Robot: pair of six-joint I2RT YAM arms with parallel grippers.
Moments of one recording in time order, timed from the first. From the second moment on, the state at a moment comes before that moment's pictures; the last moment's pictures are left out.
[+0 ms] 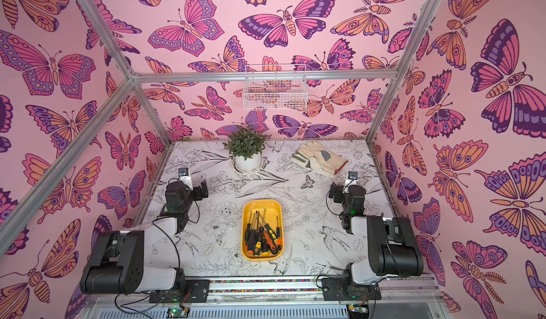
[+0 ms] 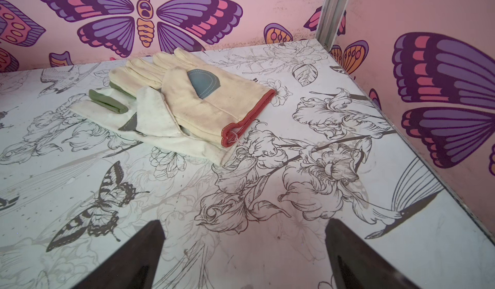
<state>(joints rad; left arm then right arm) -0.03 1.35 0.48 0.50 -0.11 0.00 0.00 1.50 0.38 0.73 0.04 0.04</state>
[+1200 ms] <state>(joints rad) -0.74 1.39 0.91 -0.57 -0.22 -0.67 0.73 0.99 0.72 -0.54 0.20 0.29</state>
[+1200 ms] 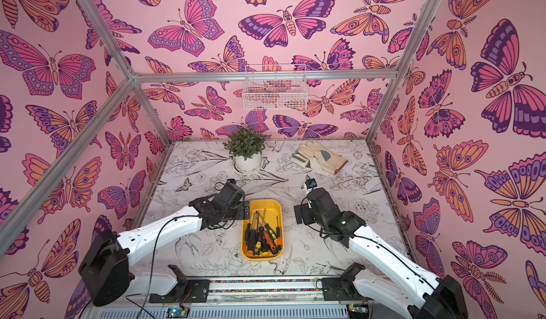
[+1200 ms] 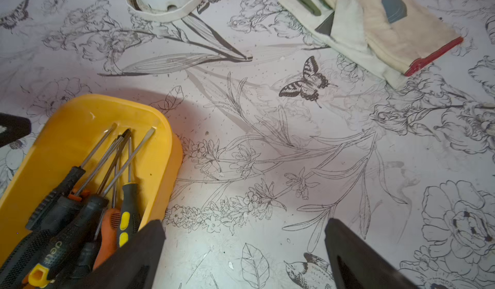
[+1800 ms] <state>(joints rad) -0.74 1.54 1.02 -0.64 -0.23 -0.72 0.78 0.99 0.76 -0.58 0.24 0.32</state>
